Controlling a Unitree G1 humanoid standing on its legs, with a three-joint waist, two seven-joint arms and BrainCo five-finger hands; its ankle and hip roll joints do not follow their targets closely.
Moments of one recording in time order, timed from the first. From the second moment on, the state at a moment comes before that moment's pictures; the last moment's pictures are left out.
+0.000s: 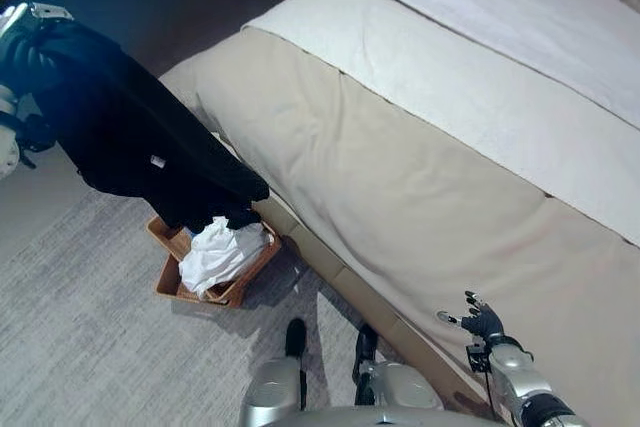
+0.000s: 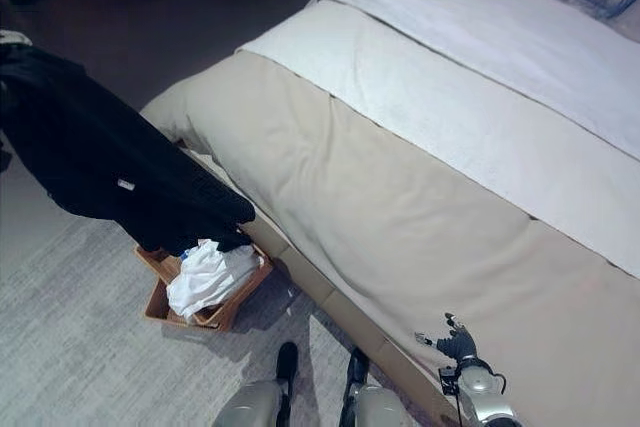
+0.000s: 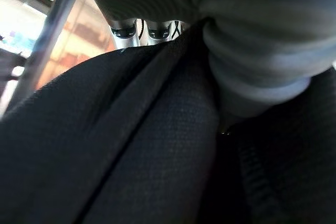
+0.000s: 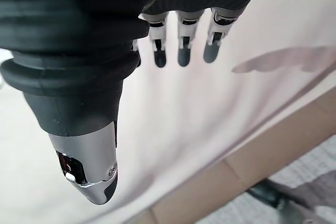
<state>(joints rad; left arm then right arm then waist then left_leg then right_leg) -0.45 1.39 -0.19 0.35 -0.17 -0.20 0.19 -0.04 -0.38 0.17 0.88 0.17 -0.08 -0.13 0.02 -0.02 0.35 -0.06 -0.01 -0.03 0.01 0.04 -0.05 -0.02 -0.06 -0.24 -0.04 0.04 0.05</state>
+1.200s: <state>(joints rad) -0.32 1.11 -0.01 0.60 -0.11 -0.12 0.27 -0.12 -0.38 0.21 0.79 0.17 -0.11 -0.18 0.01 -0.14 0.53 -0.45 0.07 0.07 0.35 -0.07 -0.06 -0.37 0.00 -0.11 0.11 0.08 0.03</state>
